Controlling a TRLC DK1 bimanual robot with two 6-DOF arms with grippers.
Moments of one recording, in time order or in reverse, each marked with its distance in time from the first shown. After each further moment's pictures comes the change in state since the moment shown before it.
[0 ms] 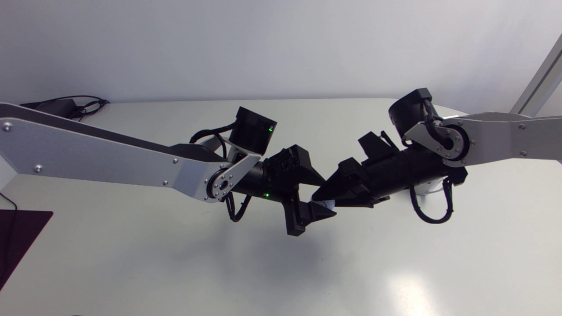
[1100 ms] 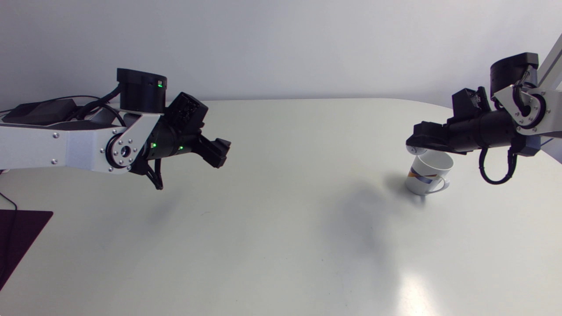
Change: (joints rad) left arm 0.380 -0.261 -0.137 0.010 -0.572 -0.166; right arm -0.422 0.014 0.124 0.182 0.492 -0.240
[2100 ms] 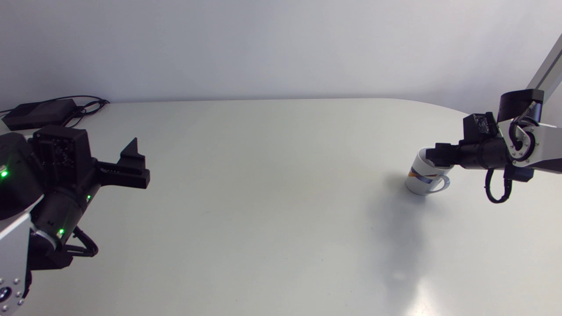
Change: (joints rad) left arm 0.023 -0.751 -0.577 0.256 -0.465 -0.125; right arm -0.122 0.118 -0.118 0.302 0.121 -0.150
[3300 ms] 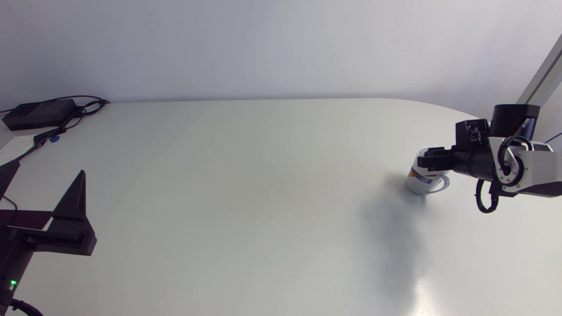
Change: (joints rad) left arm -0.150 -0.824 -0.133 -0.483 -0.085 0.134; right arm 0.062 -0.050 -0.165 0.286 0.086 -0.045
